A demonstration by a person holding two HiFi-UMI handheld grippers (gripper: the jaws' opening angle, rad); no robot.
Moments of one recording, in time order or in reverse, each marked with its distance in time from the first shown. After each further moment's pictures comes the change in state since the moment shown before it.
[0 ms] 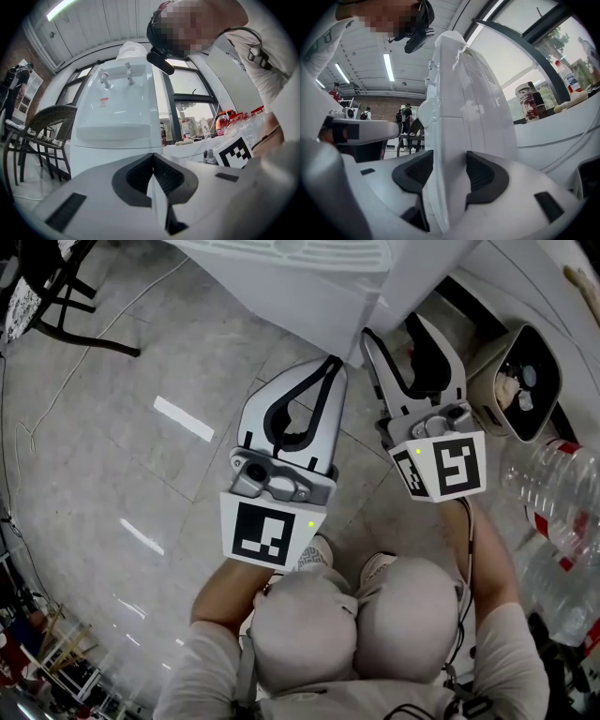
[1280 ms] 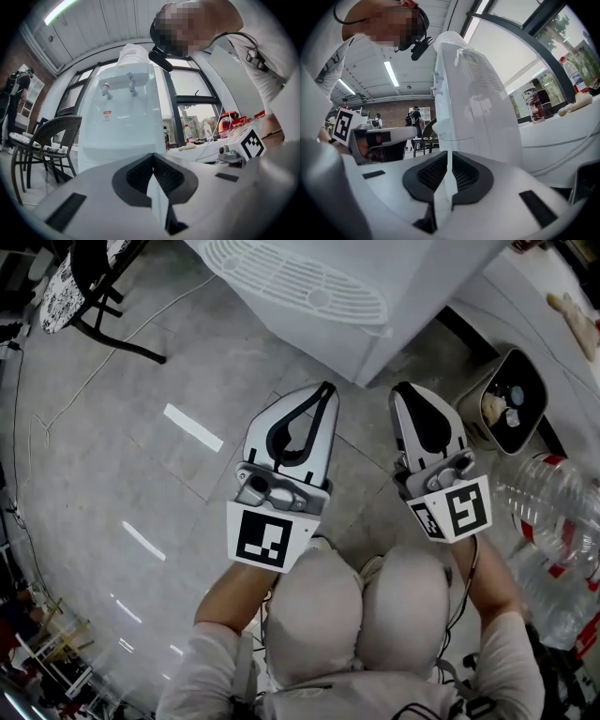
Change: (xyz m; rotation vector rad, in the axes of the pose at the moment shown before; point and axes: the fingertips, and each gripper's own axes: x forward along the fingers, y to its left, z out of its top) left arm -0.015 0.010 0.048 0.012 0.012 0.037; right arm -0.049 0.026 0.039 0.069 0.047 0.136
